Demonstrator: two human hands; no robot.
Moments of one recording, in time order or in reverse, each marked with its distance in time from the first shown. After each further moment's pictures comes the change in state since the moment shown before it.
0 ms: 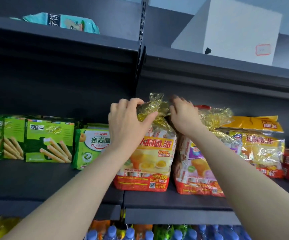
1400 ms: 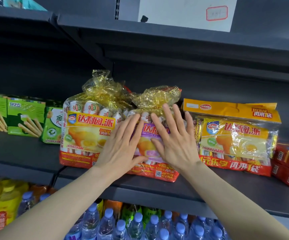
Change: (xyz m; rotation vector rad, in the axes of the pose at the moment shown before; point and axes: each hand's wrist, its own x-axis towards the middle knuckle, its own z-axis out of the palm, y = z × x) left_hand -0.121 0.086 0.107 0.564 -0.308 0.438; right_hand -0.098 0.197 0.032 -0.276 0.309 -0.553
